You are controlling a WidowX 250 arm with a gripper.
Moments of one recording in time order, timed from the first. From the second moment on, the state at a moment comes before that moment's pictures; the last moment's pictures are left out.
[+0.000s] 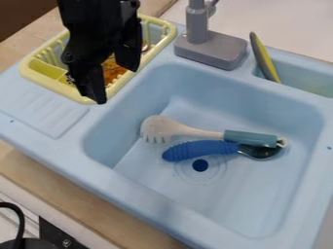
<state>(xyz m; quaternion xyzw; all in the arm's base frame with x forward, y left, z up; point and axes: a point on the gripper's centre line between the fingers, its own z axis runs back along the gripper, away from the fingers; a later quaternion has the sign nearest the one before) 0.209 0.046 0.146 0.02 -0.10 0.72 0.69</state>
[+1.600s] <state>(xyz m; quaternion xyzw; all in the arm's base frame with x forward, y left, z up) 0.323 -0.084 0.154 -0.04 -0.20 0.55 0.81</state>
